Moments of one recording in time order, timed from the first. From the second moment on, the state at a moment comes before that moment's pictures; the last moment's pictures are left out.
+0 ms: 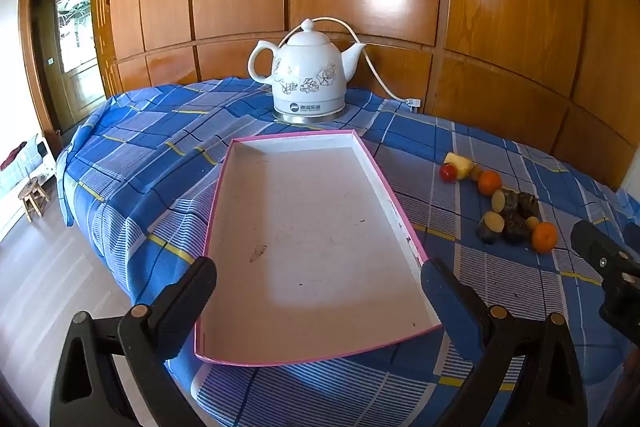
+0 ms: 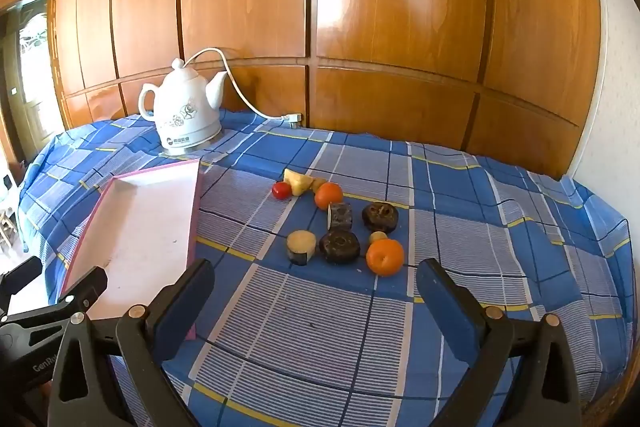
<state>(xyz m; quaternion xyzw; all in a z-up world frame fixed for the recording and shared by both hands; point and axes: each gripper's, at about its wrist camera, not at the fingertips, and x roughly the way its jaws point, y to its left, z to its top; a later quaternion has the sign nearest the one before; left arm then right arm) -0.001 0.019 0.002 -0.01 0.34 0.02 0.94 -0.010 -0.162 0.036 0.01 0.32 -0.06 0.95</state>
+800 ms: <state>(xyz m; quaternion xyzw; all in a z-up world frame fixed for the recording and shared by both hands) -0.001 0.017 0.002 -0.02 0.34 0.01 0.94 -0.008 -0.161 0.040 0.01 0.32 -0.06 0.95</state>
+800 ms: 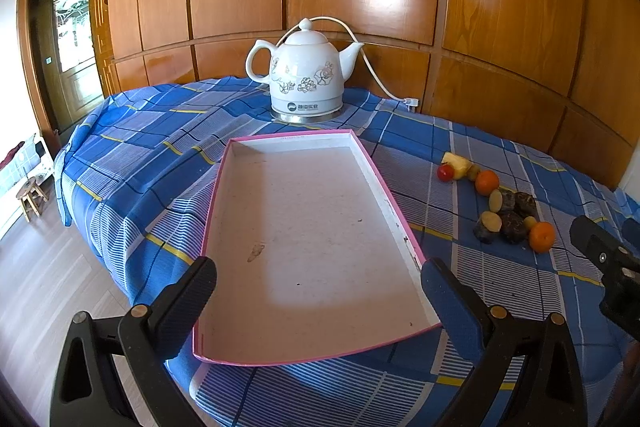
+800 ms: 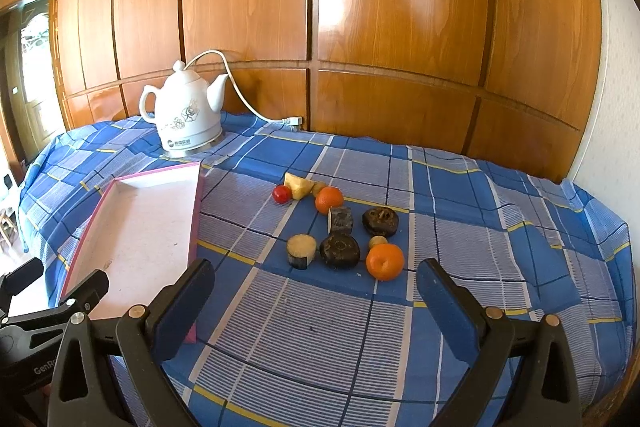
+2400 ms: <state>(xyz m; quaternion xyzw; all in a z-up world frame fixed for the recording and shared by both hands) 0.029 -0.020 -0.004 -0.01 0.41 -0.14 0.90 0.050 -0.345 0.037 0.07 0.38 -0.11 0.91</state>
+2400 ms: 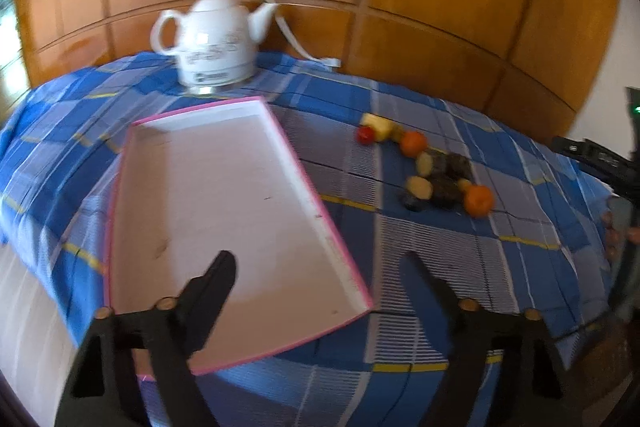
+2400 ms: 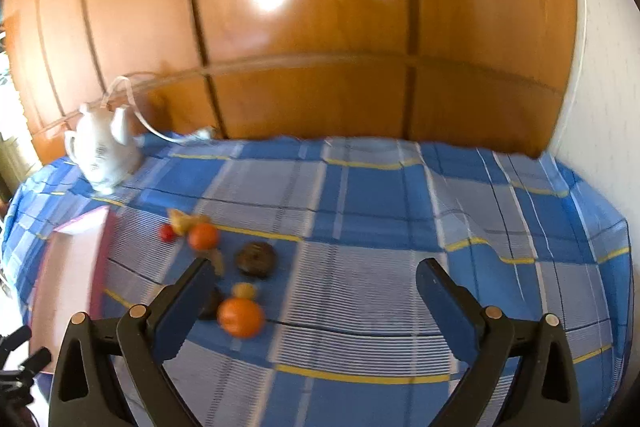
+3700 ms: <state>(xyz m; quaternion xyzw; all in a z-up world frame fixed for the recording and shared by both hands) 0.108 -0.150 -0.058 0.07 0.48 -0.28 0.83 0.069 -0.371 -0.004 0.22 0.46 -0.03 0.86</state>
